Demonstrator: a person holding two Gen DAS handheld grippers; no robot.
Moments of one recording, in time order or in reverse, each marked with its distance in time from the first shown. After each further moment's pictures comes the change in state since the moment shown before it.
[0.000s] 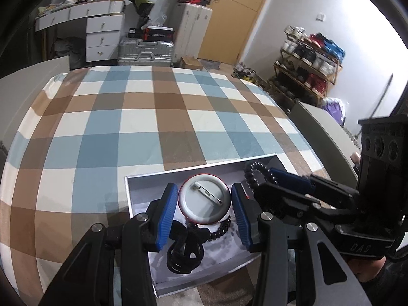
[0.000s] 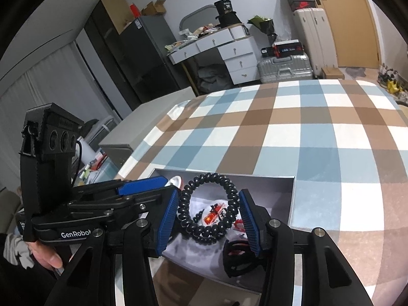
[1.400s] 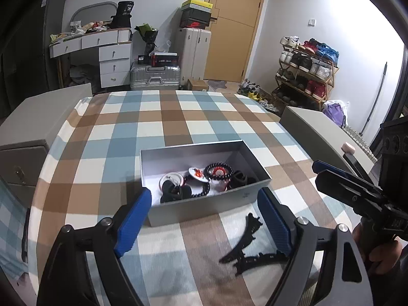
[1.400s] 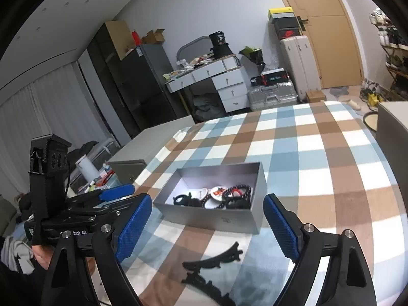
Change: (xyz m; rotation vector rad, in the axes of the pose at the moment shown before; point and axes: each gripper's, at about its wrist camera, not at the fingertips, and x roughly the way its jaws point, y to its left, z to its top) left arm -0.069 -0.045 -0.045 0.077 -0.116 0.107; right arm -0.118 0.023 -0.047 0.011 -0.176 -0.046
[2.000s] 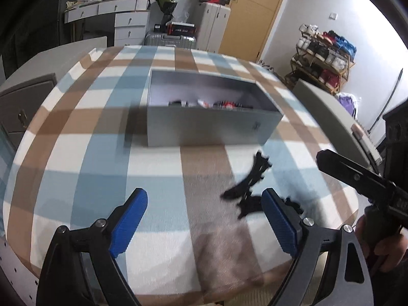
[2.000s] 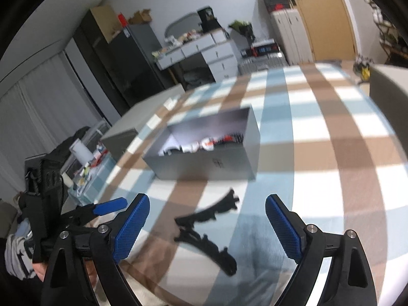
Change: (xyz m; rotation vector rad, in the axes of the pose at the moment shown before) left arm 0.012 0.000 -0.072 -0.111 0.132 0.036; right arm 0.012 -0.011 -0.051 0.056 0.160 -0.037
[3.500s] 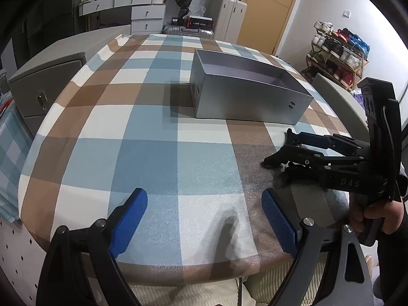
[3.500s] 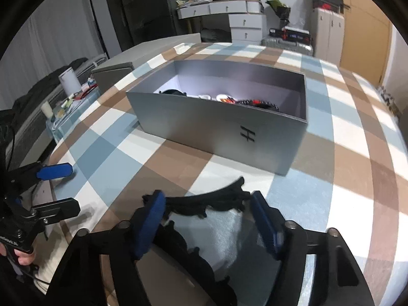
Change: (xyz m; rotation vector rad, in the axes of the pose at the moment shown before) left arm -0.016 0.033 -0.026 -0.026 0.028 0.071; right arm 0.078 0.029 -0.008 -0.304 0.211 -0.095
